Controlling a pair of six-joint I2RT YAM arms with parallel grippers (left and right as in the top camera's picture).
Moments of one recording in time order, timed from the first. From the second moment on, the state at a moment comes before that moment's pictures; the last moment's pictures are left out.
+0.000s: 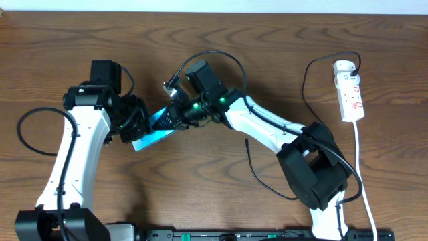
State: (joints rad) left arm 0.02 1.49 1.21 -1.12 0.31 -1.90; right arm 0.72 2.09 1.49 -0.18 -0.98 0.78
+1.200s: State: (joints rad) left arm 0.08 1.49 1.21 -0.78 0.77 -1.15; right arm 0.37 2.09 1.49 -0.18 -0.86 0.91
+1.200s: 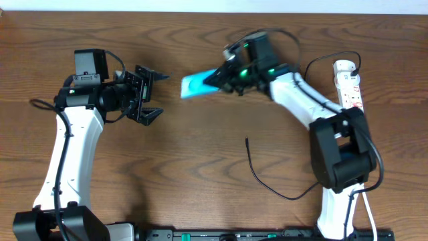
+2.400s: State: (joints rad) left arm 0.09 1.49 1.21 -0.42 0.59 -1.14; right arm 0.55 2.09 1.49 0.47 -0.88 1.90
